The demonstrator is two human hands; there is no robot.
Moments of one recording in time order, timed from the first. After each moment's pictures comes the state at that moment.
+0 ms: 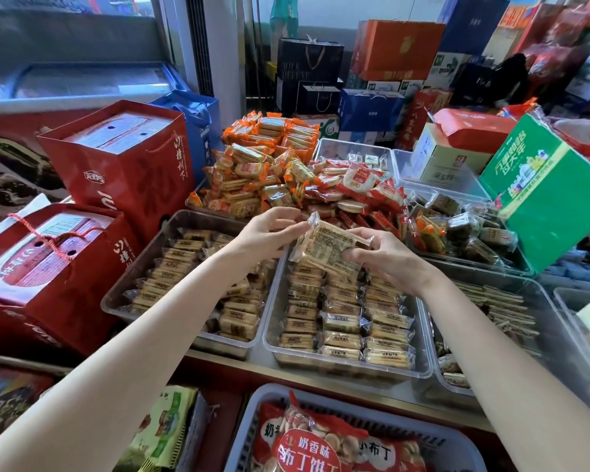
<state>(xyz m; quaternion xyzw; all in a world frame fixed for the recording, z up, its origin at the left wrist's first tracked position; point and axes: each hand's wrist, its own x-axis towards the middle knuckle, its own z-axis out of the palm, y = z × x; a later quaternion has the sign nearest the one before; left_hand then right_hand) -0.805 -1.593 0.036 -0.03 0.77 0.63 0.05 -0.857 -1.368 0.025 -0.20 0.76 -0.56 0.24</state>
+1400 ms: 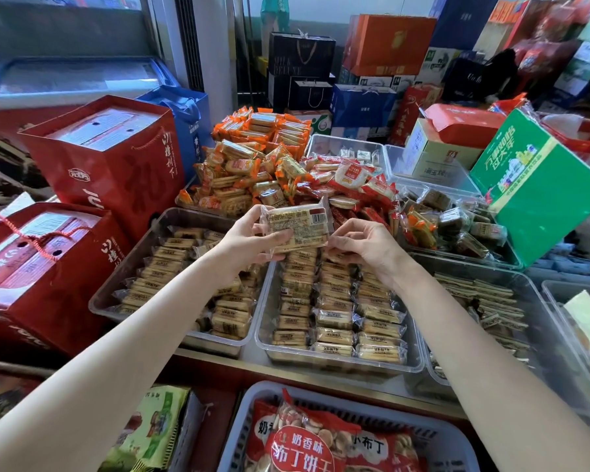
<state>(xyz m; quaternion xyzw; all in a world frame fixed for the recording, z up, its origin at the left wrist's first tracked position) -0.805 -1.601 0.020 -0.02 0.69 0.73 0.06 -0.847 -1.387 0.034 -0.09 0.75 -0.63 0.17</state>
